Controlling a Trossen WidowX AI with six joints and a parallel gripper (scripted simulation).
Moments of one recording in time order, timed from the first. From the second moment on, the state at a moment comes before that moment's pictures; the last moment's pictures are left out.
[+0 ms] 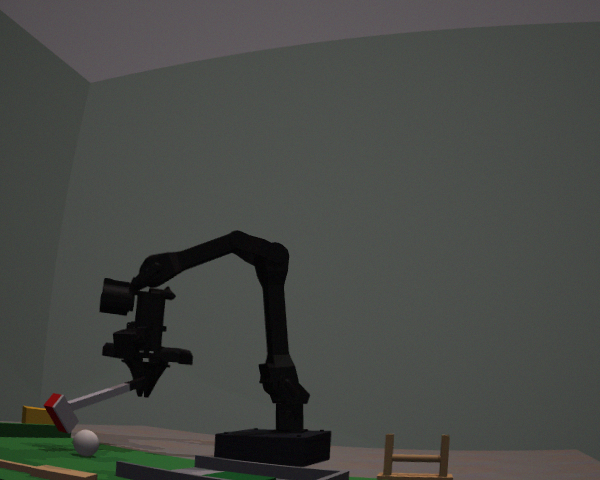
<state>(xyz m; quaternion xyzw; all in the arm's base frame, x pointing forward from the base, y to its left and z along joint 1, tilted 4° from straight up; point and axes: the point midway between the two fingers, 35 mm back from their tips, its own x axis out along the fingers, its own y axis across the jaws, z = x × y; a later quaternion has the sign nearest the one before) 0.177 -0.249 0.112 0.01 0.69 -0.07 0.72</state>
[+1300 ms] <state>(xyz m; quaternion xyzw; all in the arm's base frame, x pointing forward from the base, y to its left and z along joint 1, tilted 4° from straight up) 0.176 -0.273 0.082 0.01 0.69 -0.07 0.72</state>
